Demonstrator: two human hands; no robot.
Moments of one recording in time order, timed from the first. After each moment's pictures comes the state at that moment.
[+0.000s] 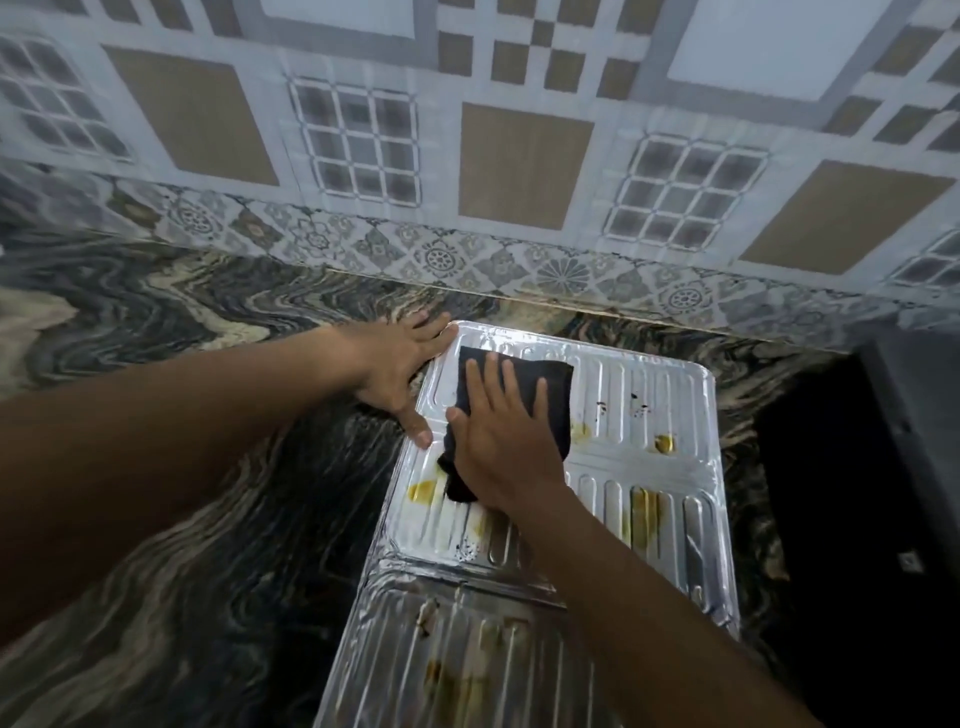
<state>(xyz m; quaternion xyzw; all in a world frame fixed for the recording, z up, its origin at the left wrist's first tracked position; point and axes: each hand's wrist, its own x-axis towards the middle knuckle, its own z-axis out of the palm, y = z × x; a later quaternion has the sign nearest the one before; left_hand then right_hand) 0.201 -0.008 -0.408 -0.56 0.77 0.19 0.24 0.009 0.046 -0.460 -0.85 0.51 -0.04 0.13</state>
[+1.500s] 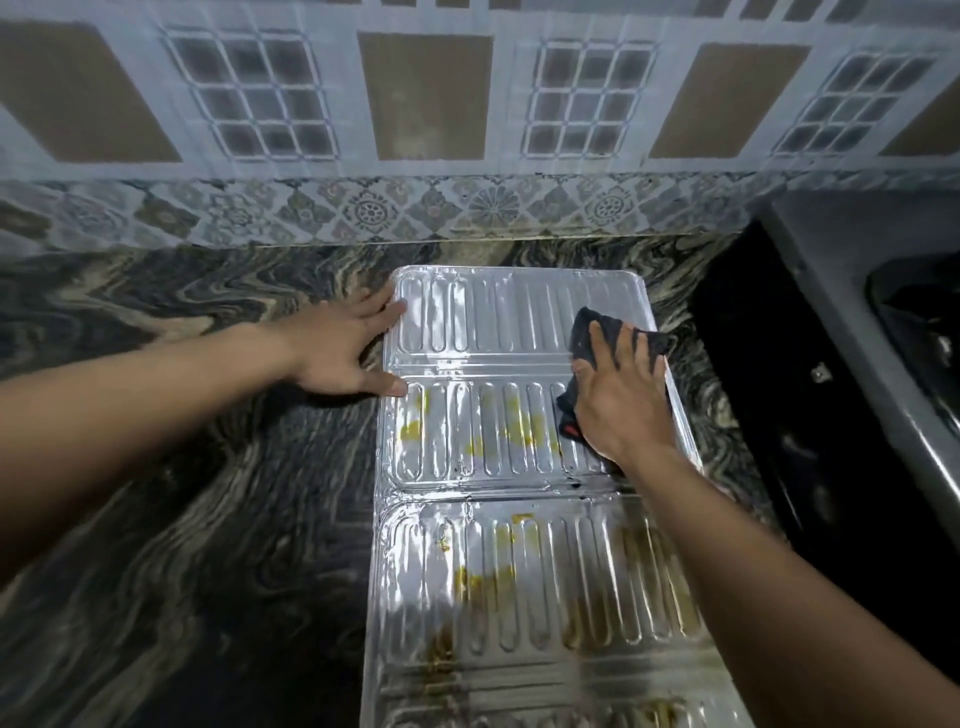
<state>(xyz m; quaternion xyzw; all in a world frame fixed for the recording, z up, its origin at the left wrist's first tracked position) 0.213 0.025 -0.411 -0.51 0.82 0.18 0.19 -0.119 0.082 -0.466 -0.68 0.73 -0.02 0.09</state>
